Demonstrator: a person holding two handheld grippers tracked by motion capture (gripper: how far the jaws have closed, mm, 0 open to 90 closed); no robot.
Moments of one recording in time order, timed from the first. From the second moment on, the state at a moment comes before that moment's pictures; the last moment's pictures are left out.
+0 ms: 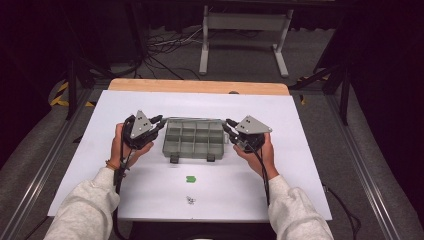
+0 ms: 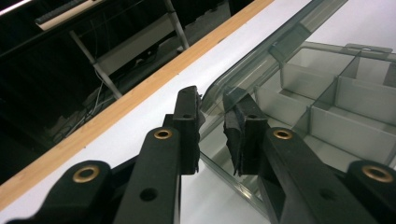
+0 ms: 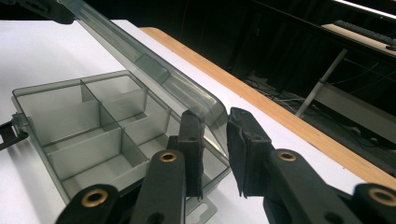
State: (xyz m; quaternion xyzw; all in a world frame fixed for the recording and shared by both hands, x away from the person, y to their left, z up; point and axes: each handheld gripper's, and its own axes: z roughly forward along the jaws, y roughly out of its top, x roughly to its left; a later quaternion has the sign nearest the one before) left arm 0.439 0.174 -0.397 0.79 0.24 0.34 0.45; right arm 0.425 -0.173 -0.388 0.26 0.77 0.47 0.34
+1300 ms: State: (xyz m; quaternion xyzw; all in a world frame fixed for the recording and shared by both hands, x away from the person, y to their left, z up) left arm 0.474 0.171 -0.387 0.78 0.27 0.33 0.46; right arm 0.464 -0.168 -0.365 0.31 0.76 0.48 0.31
